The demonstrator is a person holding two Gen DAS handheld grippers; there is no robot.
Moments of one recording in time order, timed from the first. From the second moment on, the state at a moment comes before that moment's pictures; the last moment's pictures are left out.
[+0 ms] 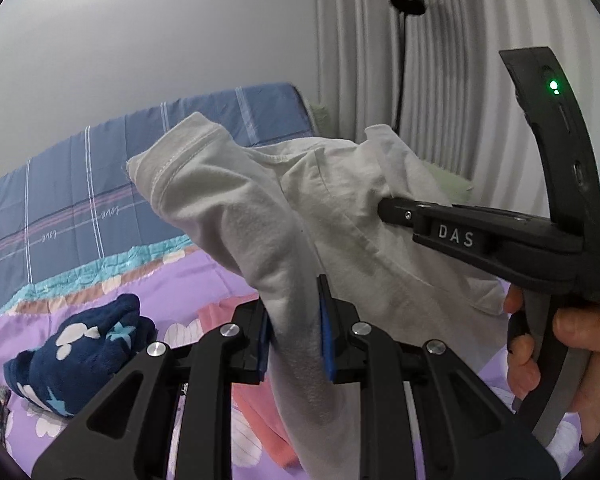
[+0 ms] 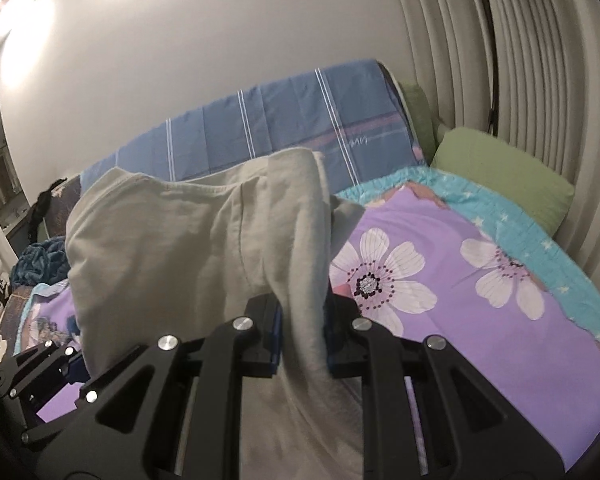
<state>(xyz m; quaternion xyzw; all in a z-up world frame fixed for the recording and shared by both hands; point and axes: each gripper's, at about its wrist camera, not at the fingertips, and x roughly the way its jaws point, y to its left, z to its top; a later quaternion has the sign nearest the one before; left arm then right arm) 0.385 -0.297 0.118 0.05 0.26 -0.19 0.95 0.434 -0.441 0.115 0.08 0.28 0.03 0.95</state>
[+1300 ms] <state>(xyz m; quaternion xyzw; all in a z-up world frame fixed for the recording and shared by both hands) 0.410 -0.249 -0.079 -0.17 0.47 -0.25 0.83 0.416 -0.492 -0.061 0.34 0.42 -0.02 0.84</state>
